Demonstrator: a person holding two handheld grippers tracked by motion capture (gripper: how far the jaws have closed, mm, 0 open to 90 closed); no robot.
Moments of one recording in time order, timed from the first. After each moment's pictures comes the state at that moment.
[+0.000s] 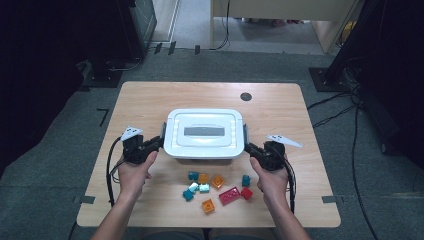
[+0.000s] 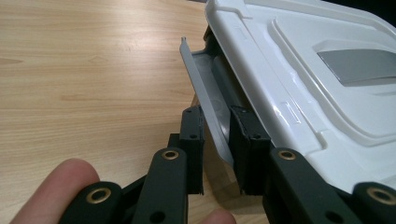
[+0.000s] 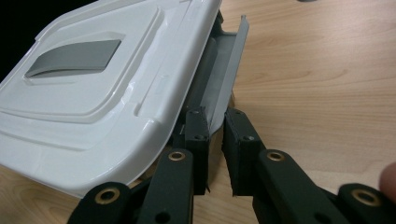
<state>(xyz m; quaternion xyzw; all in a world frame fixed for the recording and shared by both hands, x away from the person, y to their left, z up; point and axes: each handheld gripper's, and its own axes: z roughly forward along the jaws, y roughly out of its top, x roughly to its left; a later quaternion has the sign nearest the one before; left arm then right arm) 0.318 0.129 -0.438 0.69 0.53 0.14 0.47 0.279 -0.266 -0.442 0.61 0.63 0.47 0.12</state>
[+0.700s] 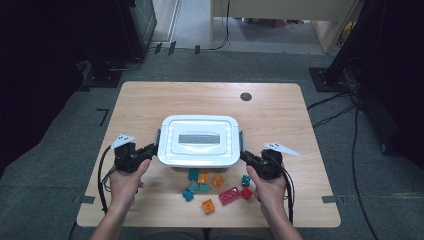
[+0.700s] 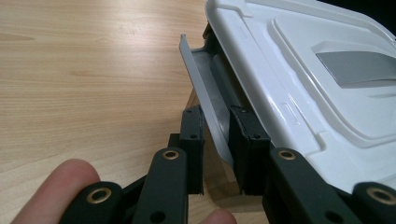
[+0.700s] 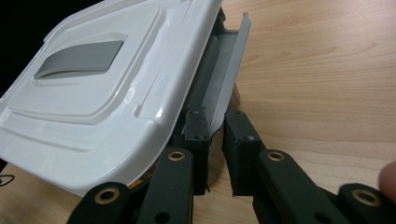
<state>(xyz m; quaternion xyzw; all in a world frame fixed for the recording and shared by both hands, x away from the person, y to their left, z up) 0.294 0.145 -0.437 0.69 0.54 0.12 0.47 0.257 -0.255 -0.444 0.61 0.63 0.48 0.10</state>
